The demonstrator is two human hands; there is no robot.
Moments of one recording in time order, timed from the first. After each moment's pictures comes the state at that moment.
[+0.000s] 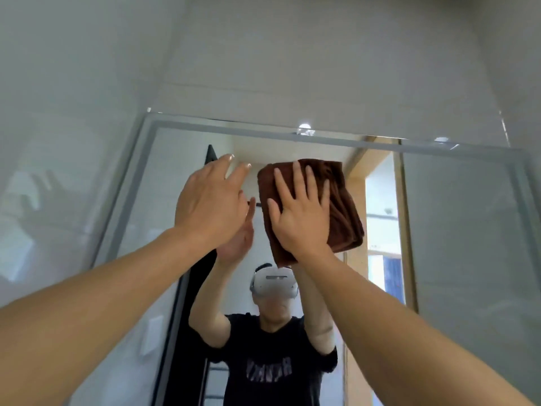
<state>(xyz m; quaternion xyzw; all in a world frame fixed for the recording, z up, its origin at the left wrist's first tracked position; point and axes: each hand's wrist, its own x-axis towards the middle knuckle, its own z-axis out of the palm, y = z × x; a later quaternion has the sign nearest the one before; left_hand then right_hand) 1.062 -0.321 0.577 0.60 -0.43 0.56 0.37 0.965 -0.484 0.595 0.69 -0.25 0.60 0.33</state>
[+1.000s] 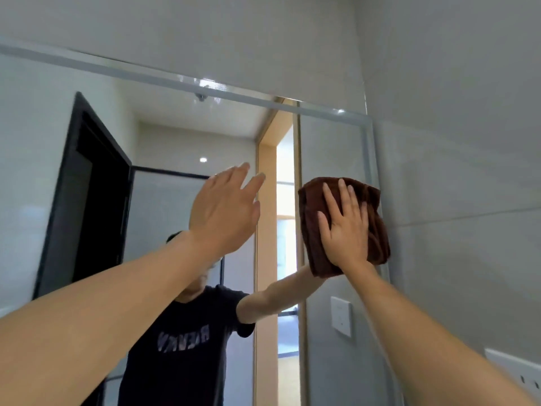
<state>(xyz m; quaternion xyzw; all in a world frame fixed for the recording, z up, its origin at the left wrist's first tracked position) 0.891 -0.466 0.536 0.53 -0.59 0.52 0.32 0.684 -0.645 0.503 0.64 -0.40 0.59 0.31</state>
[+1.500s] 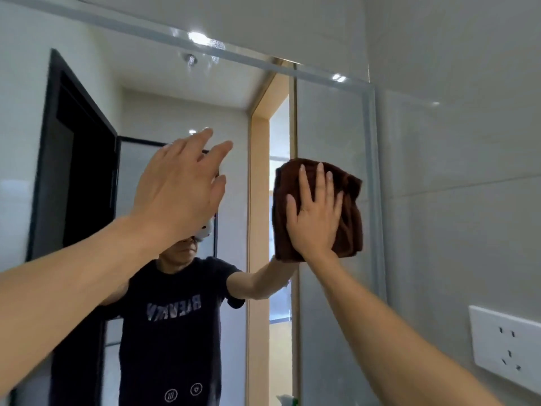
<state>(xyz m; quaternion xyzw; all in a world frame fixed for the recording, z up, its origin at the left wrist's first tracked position) 0.942 -0.428 0.513 0.51 -0.57 0.54 0.35 0.755 -0.601 0.469 0.61 -0.42 0.61 0.26</state>
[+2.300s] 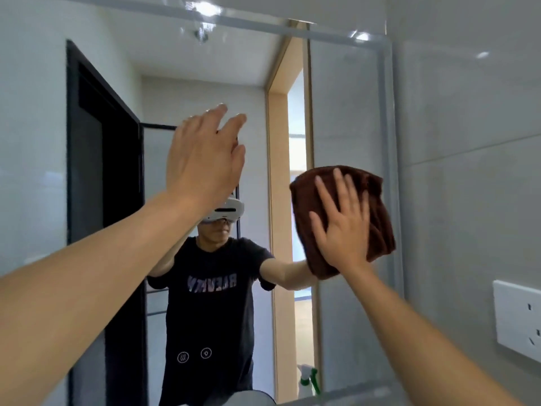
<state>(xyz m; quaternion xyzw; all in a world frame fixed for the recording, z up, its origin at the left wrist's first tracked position) 0.909 -0.458 0.511 0.52 -0.54 0.55 0.37 0.701 -0.625 0.399 0.66 -0.38 0.57 0.31</state>
